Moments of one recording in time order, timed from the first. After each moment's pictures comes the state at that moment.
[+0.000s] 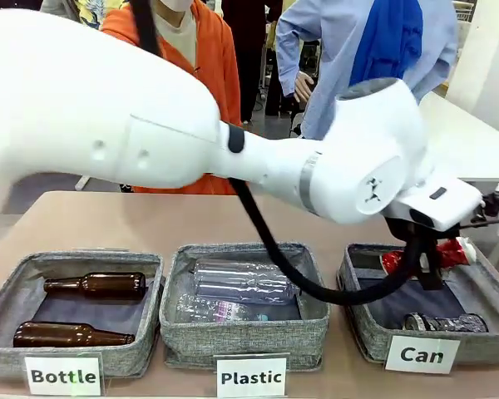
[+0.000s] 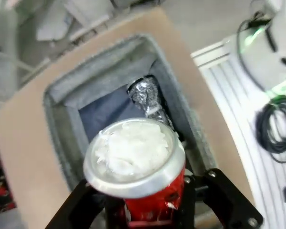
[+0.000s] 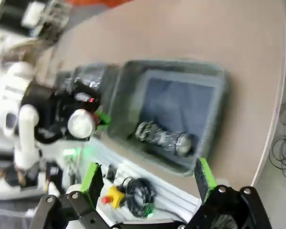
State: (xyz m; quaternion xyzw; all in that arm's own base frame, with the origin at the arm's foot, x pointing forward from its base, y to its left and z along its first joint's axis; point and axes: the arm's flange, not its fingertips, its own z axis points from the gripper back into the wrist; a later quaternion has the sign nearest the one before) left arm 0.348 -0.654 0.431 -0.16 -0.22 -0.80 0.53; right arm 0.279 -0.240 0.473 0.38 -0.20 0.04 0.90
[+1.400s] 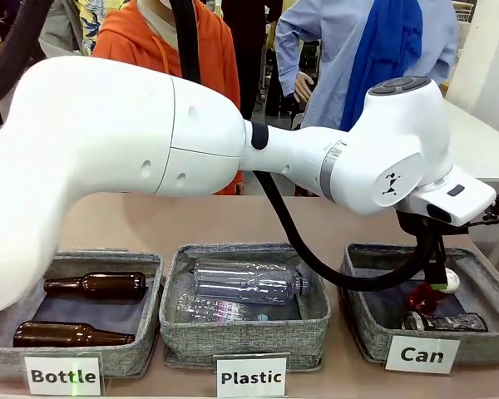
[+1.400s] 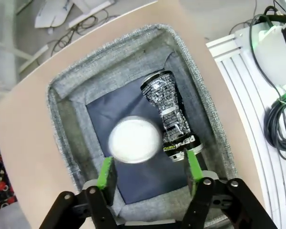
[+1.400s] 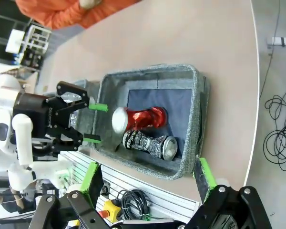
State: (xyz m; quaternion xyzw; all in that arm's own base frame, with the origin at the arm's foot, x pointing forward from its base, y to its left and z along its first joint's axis) left arm 0.367 -0.680 0.427 -0.13 -0.20 -0.81 0.54; right arm 0.268 -0.242 0.464 0.35 -0.22 -0.01 0.91
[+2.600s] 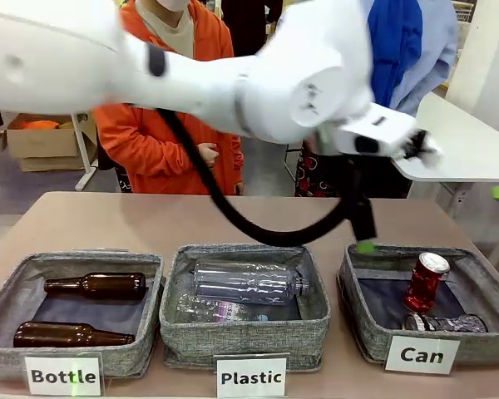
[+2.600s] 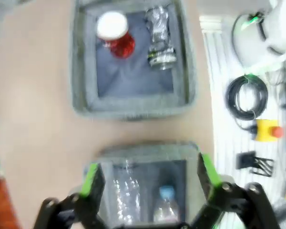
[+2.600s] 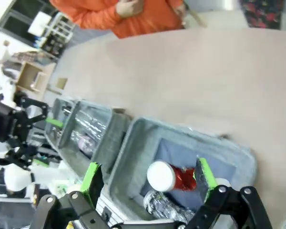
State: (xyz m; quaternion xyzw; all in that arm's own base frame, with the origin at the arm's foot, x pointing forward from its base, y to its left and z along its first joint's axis) left arm 0.378 -0.520 0.512 -0.14 -0.13 -0.70 0.69; right arm 0.377 -0.139 0.454 0.39 -0.27 0.09 0.88
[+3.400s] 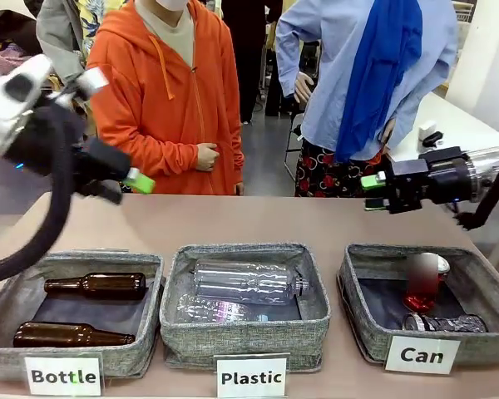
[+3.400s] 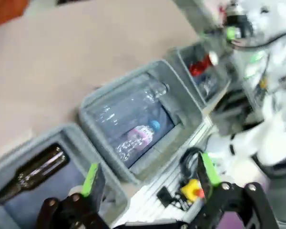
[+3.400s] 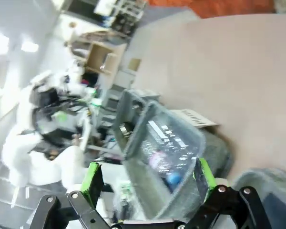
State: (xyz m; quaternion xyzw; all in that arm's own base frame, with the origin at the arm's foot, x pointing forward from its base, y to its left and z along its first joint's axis) left arm 0.344 -0.103 0.504 -0.38 -0.21 -0.17 0.88; right arm 0.446 0.032 0.404 0.57 -0.17 0.12 0.79
